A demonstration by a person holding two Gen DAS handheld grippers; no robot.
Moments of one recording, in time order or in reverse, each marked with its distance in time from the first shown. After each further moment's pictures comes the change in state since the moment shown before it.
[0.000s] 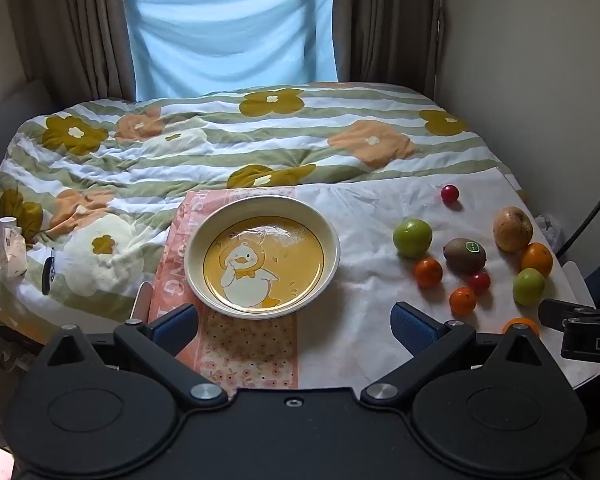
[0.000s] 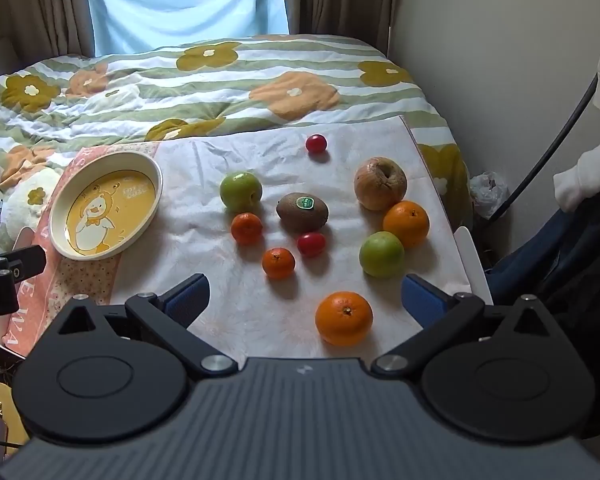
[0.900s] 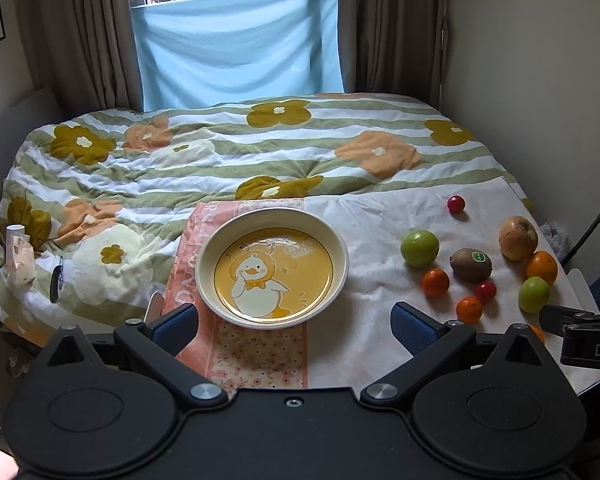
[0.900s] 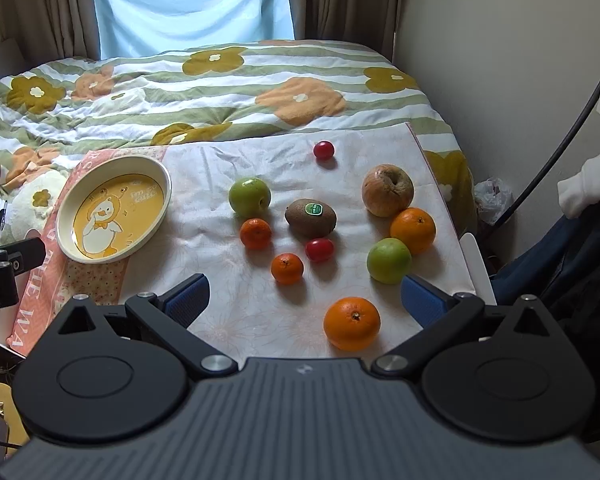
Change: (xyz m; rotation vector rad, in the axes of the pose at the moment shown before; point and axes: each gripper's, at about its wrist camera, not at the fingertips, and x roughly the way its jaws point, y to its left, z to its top) left arm -0.007 0.001 0.001 0.010 -0.035 0.017; right arm -0.004 0.008 0.002 -0.003 -0.012 0.001
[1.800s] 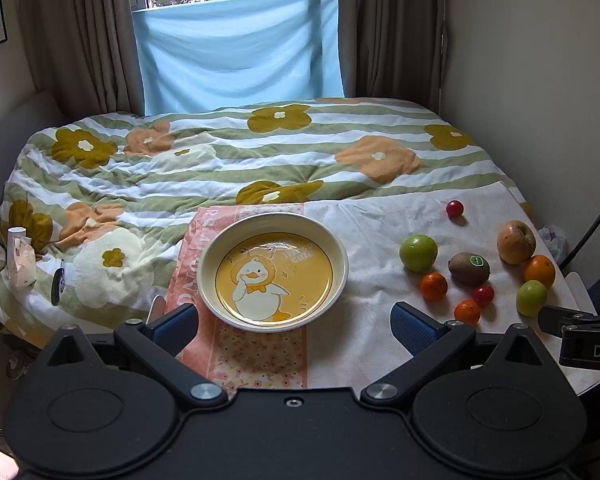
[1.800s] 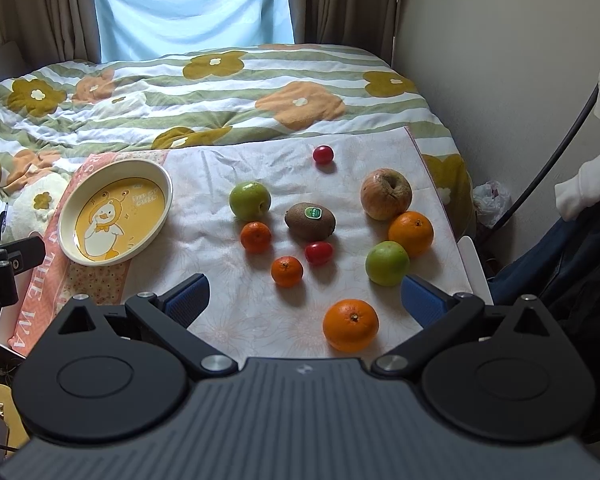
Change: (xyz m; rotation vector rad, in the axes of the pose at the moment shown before) left arm -0.003 -0.001 0.002 0.001 -0.009 0.000; right arm -0.003 -0.002 -0.002 0.000 -0.011 0.002
